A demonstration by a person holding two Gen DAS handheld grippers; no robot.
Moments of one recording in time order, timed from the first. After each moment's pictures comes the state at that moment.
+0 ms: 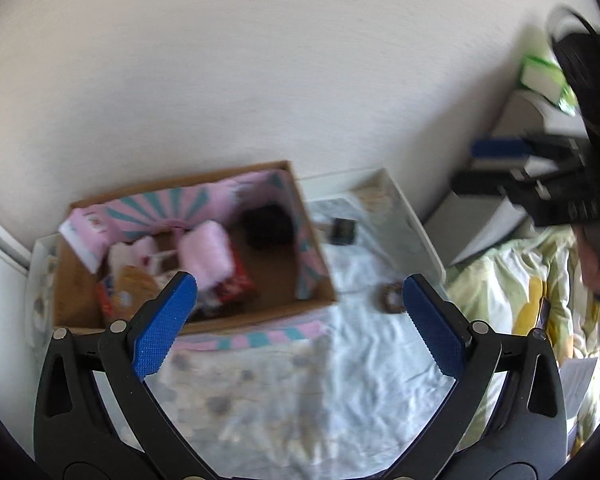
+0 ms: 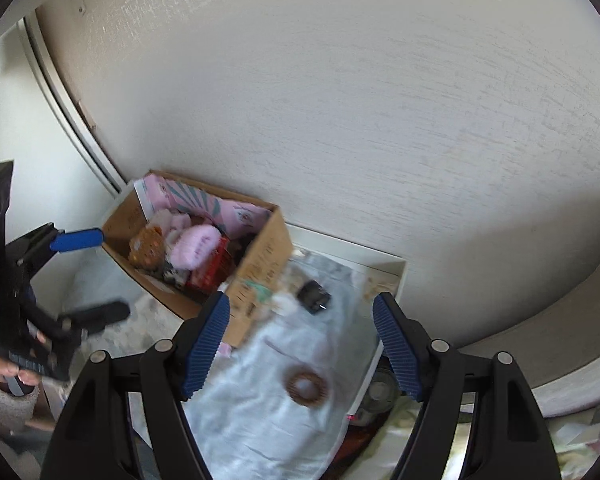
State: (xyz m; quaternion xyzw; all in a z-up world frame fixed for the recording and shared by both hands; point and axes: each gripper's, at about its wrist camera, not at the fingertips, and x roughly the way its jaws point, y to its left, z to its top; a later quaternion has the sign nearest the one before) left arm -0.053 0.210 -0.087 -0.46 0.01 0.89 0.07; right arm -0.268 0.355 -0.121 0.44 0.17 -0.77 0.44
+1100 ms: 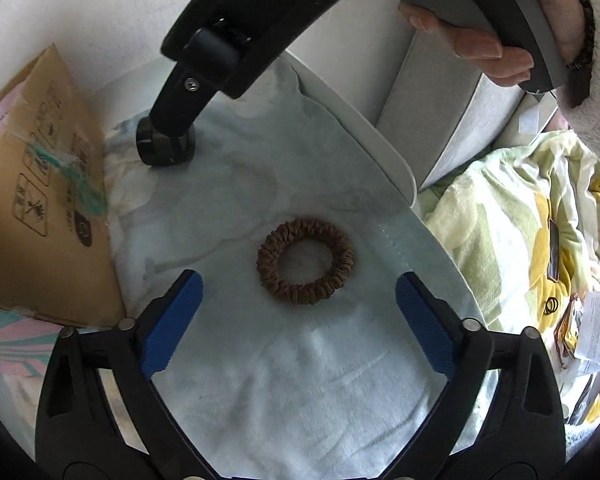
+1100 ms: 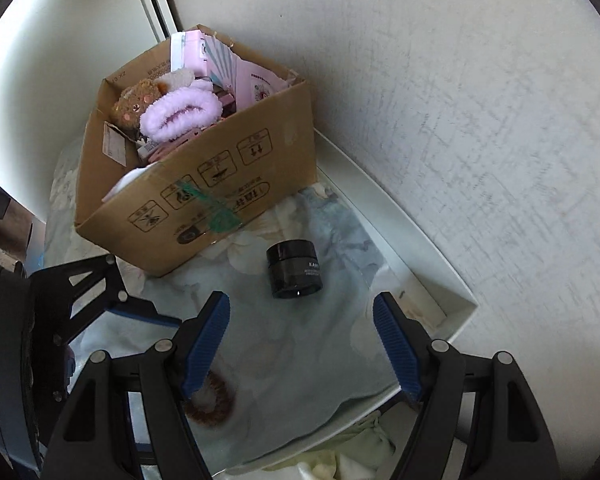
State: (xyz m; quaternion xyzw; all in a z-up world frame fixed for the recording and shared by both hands) left arm -0.077 0.330 -0.263 -0.52 0.06 0.83 0.18; right arm -0.314 0.297 -0.259 0.41 0.34 -0.61 0.59
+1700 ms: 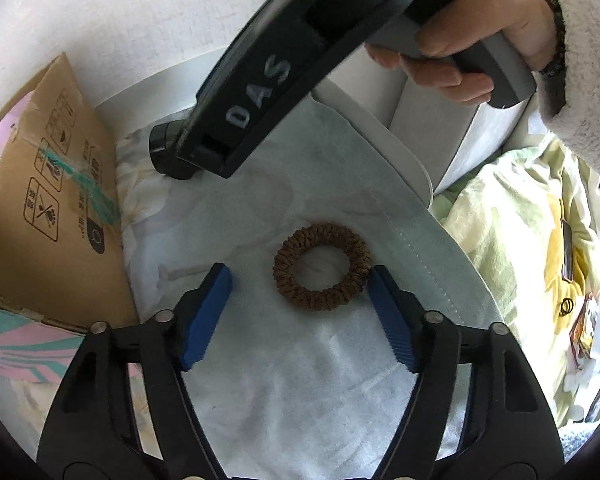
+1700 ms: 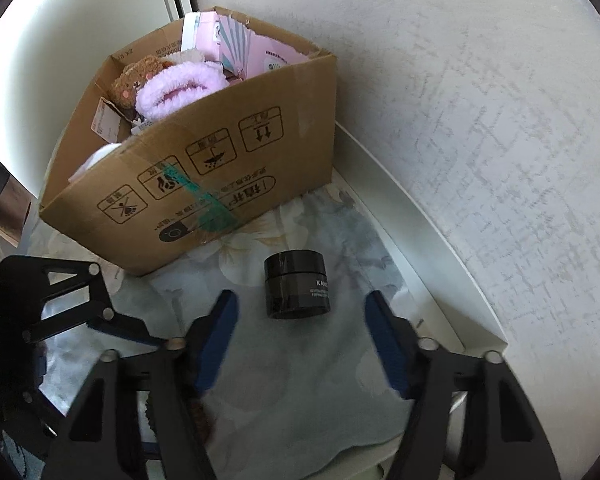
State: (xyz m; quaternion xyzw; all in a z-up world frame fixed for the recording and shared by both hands) left arm -0.076 0.326 -0.263 -0.49 0.08 0.85 0.16; right arm -0.308 0.279 -0.288 0.38 0.37 -0.59 0.61
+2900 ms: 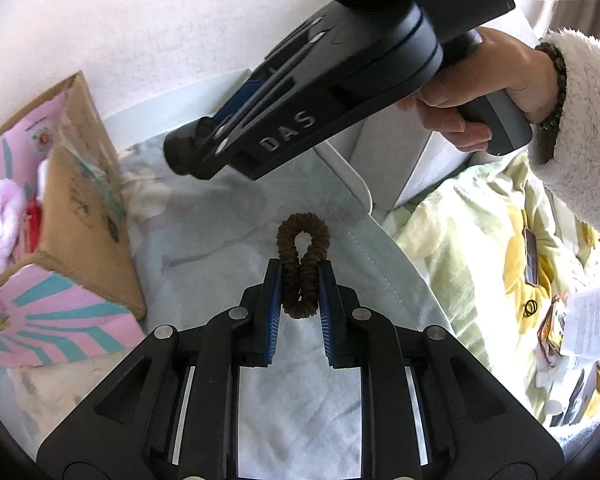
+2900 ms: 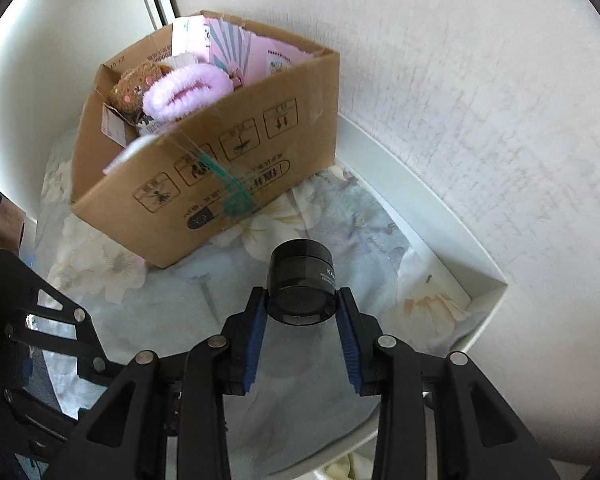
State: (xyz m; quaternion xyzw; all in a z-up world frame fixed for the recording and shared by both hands) left arm -0.049 0.320 -0.230 -0.47 0.04 0.86 0.20; right arm -0.297 0.291 -0.258 0.41 0.35 -0.62 0.58
